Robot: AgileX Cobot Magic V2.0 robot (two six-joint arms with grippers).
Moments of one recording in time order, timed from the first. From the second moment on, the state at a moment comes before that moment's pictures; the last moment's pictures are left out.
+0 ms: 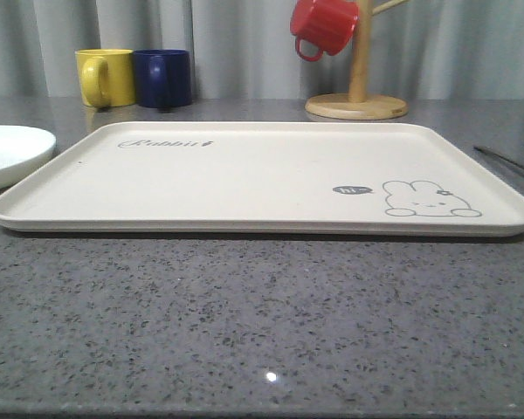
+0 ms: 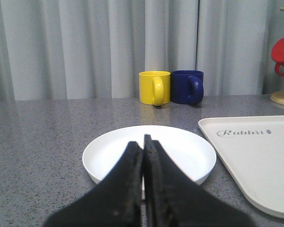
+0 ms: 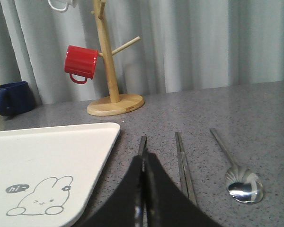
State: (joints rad) left arm -0.07 -0.01 0.00 0.07 -0.02 -0.04; right arm 0.05 -0.01 0.03 -0.02 -0.04 0.18
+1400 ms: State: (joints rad) left arm -0.07 0.62 -0.90 0.06 0.77 -0.04; right arm 0.05 -0.01 0.03 -0.02 -0.04 0.18
